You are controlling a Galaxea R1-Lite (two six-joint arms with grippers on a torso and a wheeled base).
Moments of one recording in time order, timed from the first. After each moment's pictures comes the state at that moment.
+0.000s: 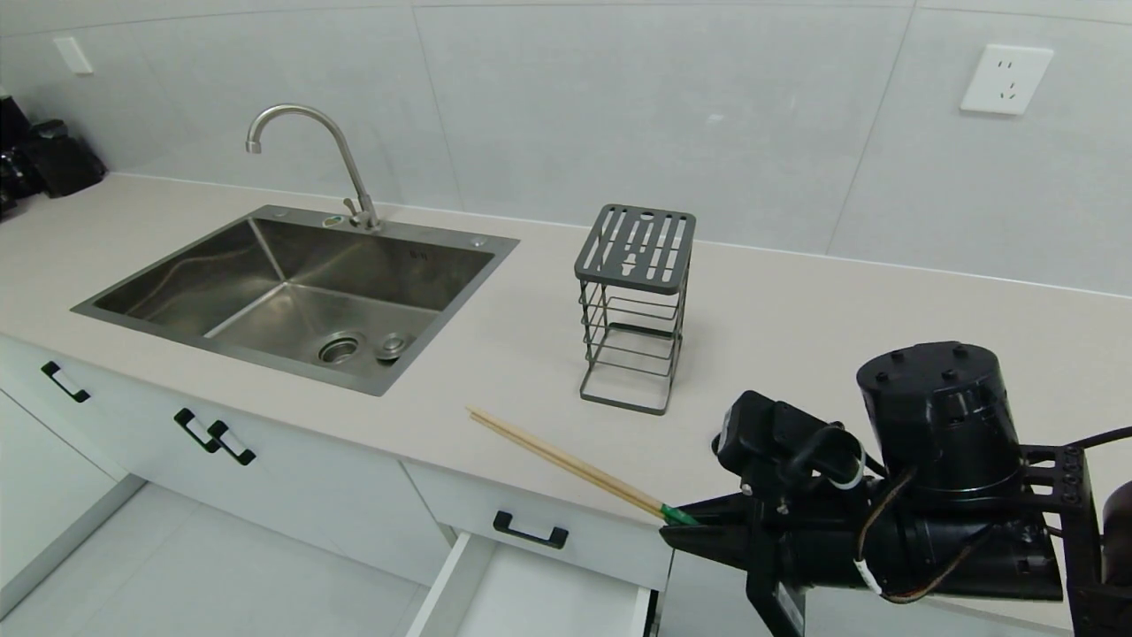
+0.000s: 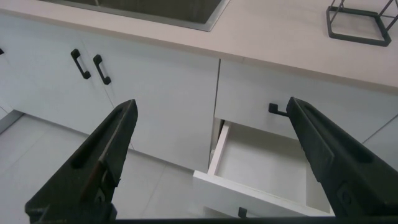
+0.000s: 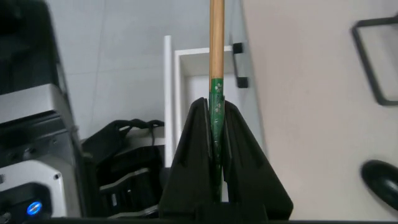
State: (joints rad) left arm 0.00 0.00 0.00 0.00 0.04 -0.04; right arm 0.80 1.63 -0.72 -0.45 0.28 -0.31
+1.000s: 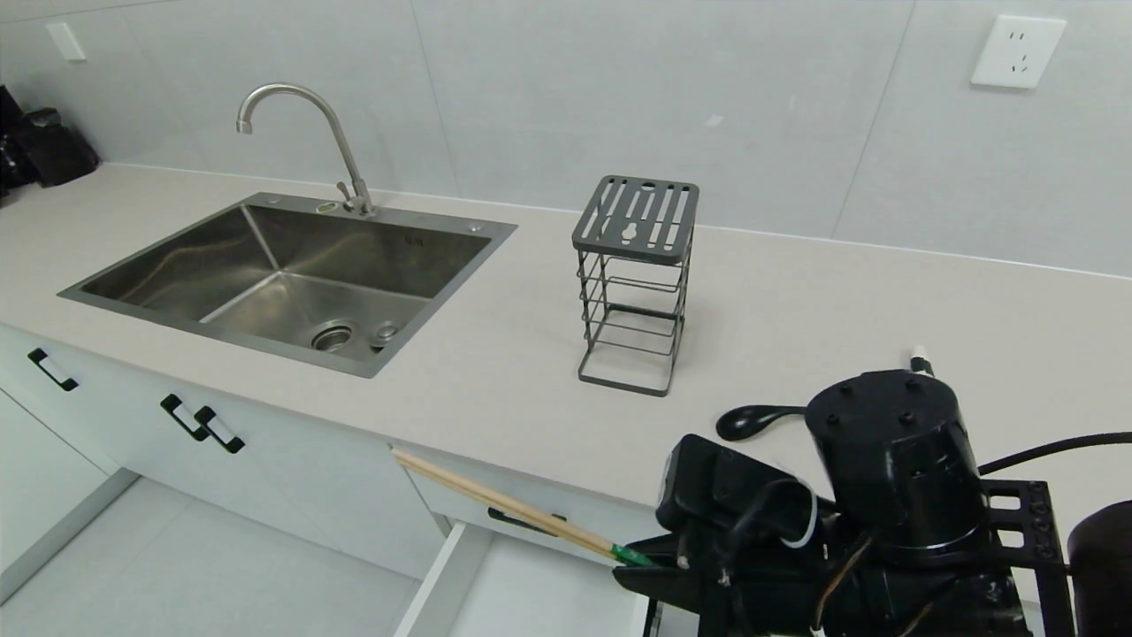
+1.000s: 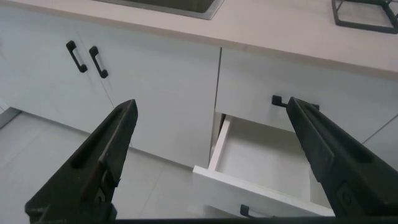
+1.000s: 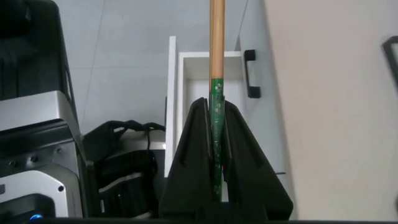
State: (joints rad) left arm 0.00 0.00 0.00 0.00 0.04 -0.04; right arm 0.95 1.67 -0.76 -0.44 0.18 -0.32
